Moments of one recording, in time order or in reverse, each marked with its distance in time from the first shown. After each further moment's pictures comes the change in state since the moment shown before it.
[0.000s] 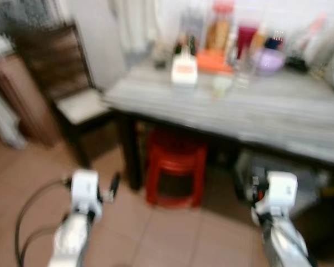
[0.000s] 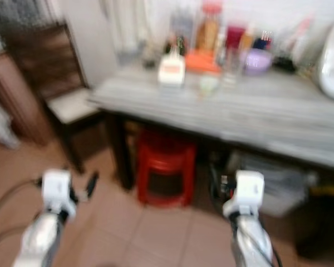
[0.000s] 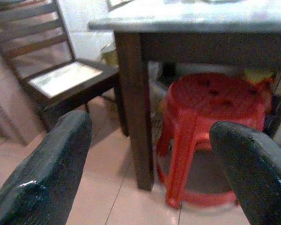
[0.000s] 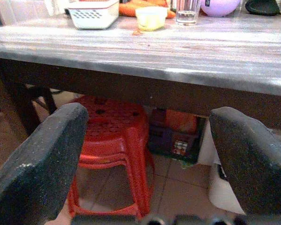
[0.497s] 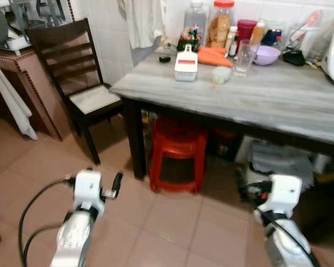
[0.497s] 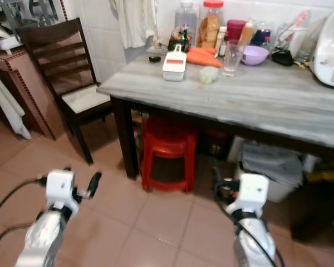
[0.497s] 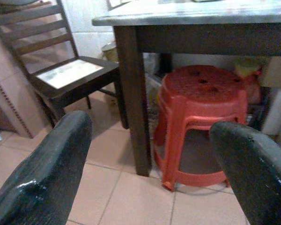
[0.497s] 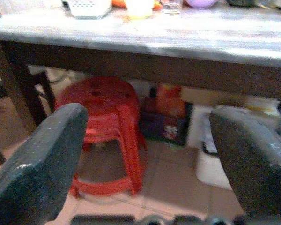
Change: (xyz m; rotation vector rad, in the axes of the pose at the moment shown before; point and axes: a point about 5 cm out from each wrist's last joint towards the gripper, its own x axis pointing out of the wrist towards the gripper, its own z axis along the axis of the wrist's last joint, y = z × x) left arm 0.009 -0.002 0.009 0.015 -0.029 -0.010; right arm -0.001 -0.004 -0.002 0.003 0.010 -0.021
